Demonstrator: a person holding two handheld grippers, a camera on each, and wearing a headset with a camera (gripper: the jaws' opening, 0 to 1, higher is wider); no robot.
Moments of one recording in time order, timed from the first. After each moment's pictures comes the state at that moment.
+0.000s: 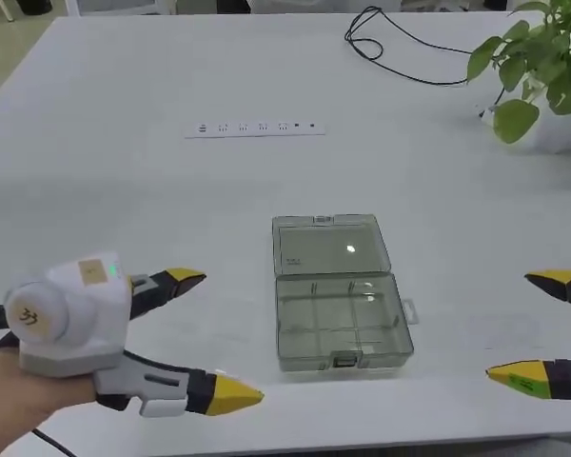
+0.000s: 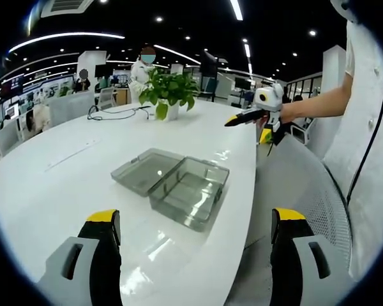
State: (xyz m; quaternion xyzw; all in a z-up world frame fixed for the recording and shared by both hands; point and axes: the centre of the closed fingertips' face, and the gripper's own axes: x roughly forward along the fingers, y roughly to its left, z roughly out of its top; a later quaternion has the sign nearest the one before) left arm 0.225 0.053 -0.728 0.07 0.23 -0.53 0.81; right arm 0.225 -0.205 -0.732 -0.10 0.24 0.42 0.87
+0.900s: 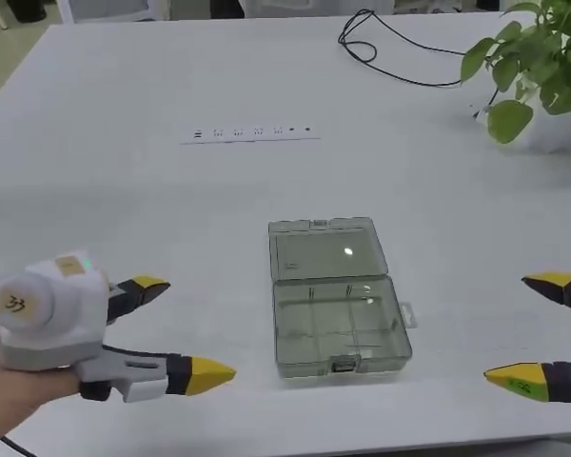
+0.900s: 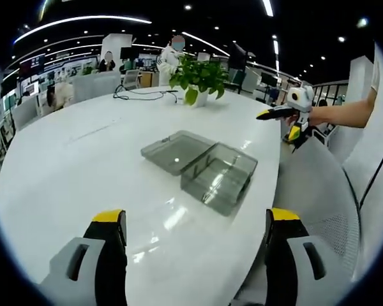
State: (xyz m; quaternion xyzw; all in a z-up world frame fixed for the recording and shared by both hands) left arm 0.253 0.095 -0.750 0.06 0.29 -0.45 0.84; right arm 0.225 -0.204 -0.730 -0.09 0.23 0.41 0.88
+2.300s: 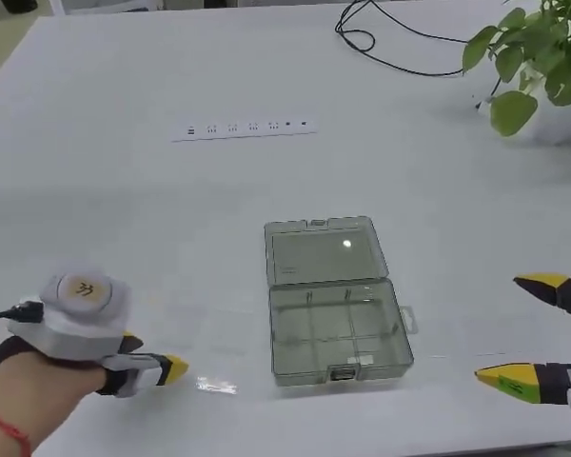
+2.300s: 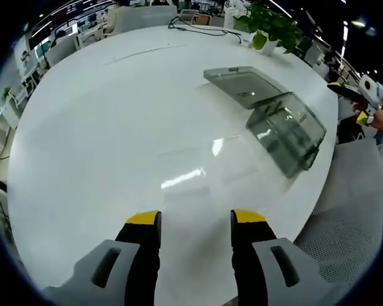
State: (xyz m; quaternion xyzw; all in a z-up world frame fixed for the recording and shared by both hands) left arm 0.264 0.150 -0.837 0.08 0.50 -0.26 0.82; right arm 0.235 -0.195 -0.731 -0.06 0.23 0.42 0.88
